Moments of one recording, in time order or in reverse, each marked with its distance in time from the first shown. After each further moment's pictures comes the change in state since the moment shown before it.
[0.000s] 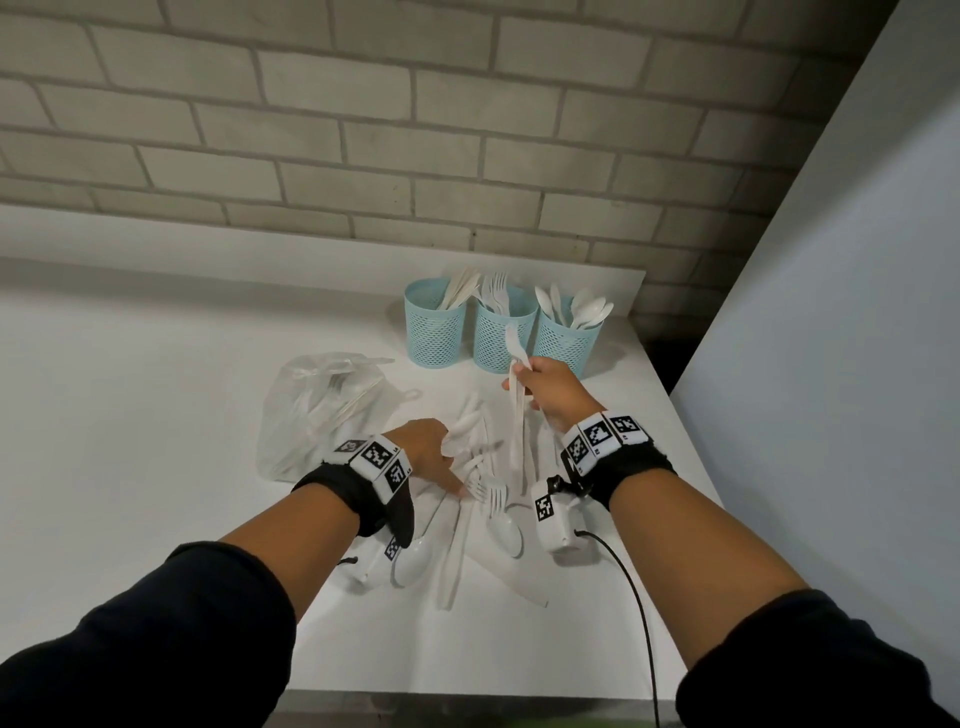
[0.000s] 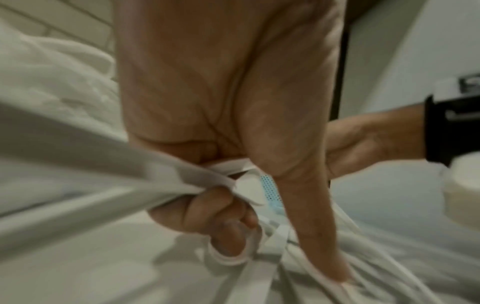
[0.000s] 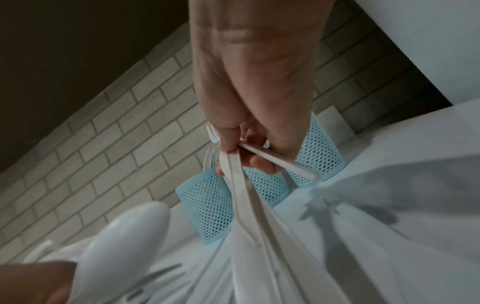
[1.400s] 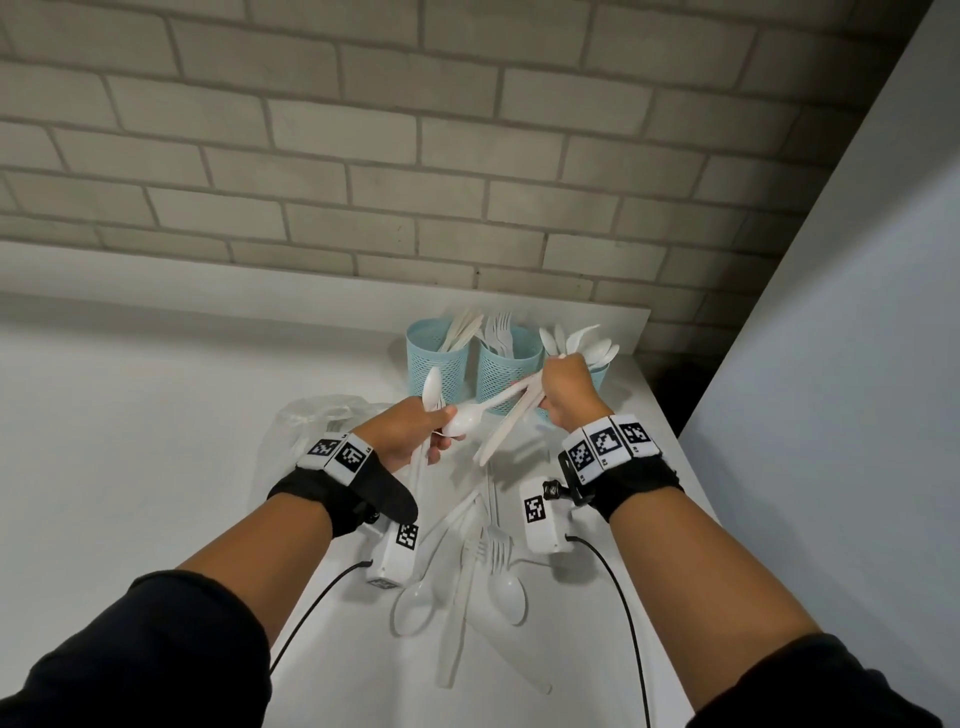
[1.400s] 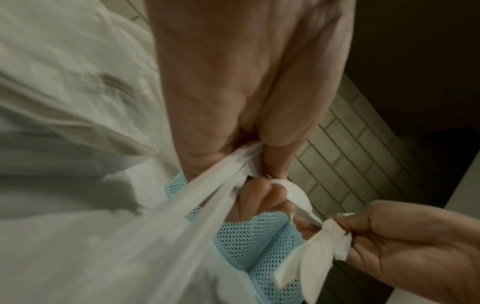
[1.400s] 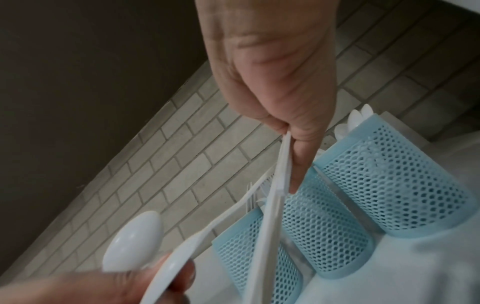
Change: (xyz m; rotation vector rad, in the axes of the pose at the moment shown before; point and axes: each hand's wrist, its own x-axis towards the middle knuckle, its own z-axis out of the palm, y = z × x) left_hand 0.020 0.001 -0.048 -1.161 0.105 0.088; right_hand 0.033 -0.049 -0.005 0.205 0.231 0.115
